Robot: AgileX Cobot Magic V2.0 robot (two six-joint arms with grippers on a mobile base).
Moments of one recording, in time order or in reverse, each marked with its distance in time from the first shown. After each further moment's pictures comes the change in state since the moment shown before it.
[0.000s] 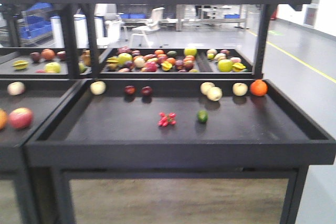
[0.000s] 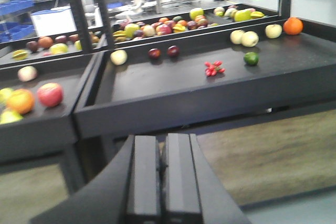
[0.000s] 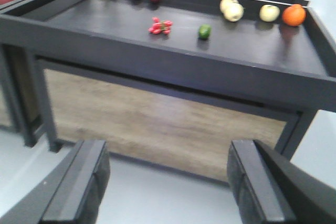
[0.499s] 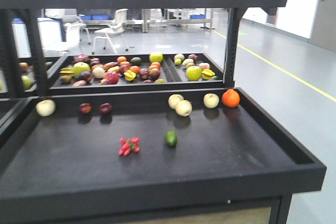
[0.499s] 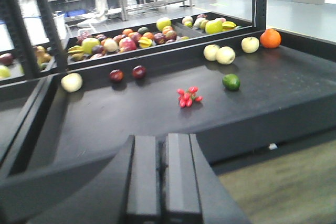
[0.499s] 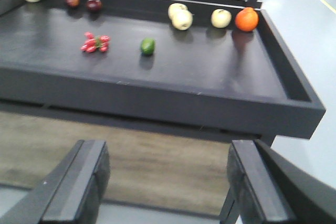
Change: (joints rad) left arm 0.000 0.000 0.000 0.000 0.000 0.000; right arm 0.000 0.000 0.000 0.000 0.000 0.000
